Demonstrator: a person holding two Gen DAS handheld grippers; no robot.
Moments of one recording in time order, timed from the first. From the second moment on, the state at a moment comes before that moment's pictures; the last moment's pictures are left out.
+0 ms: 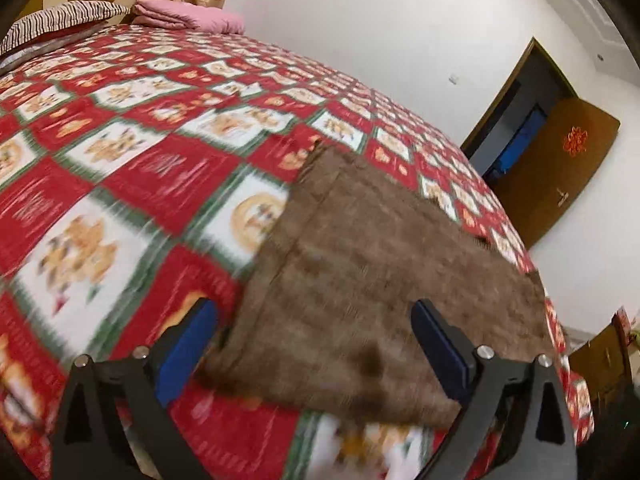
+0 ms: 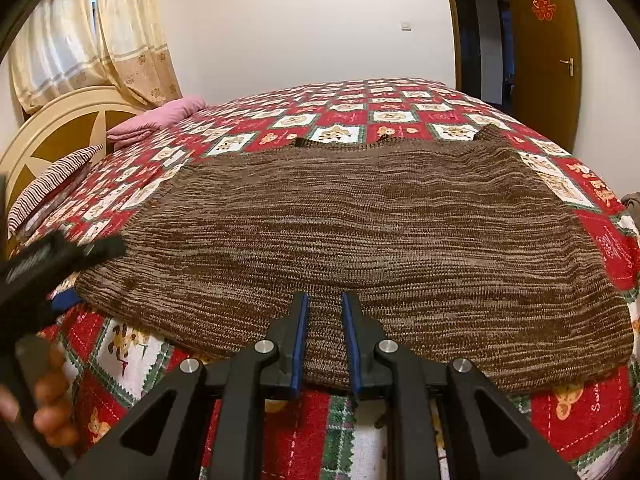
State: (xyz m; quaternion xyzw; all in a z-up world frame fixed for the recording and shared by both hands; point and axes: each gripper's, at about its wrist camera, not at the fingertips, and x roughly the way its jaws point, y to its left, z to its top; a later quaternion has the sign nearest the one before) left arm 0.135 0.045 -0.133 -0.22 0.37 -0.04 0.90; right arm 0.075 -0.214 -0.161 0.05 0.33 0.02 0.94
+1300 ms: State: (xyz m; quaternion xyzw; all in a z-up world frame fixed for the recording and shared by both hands) left arm 0.145 0.001 -0.114 -0.10 0.33 -0.11 0.93; right arm 0.109 -0.169 -0.156 0.09 0.37 0.12 0.92
